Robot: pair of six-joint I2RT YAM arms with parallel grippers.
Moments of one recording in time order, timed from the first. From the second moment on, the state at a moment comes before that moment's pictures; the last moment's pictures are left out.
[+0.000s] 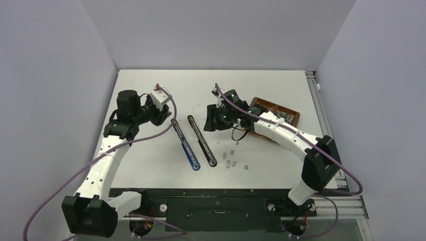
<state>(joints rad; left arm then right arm) -0.17 1.08 1.00 -0.37 0.52 0.47 0.72 1.58 1.30 -0.50 -0.26 0.50</state>
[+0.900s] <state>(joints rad) 0.04 1.52 1.13 -0.58 0.49 0.34 0.92 2.22 1.76 -0.44 -0.07 0.35</state>
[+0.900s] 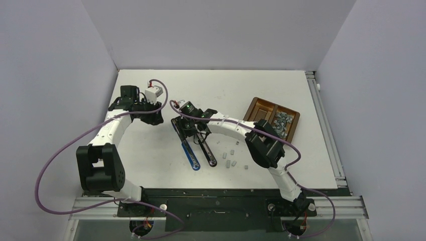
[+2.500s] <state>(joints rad) 0.04 1.41 1.08 -0.58 0.51 0.37 0.95 2.20 1.85 -0.50 0.00 0.35</state>
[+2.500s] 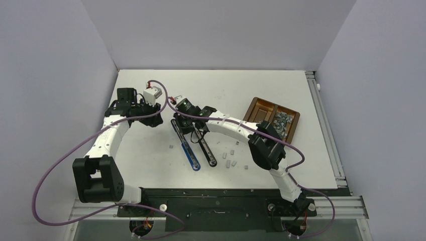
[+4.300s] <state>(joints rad) 0.31 1.42 1.14 -0.58 0.62 0.33 1.09 2.48 2.17 -0.66 0.11 0.43</state>
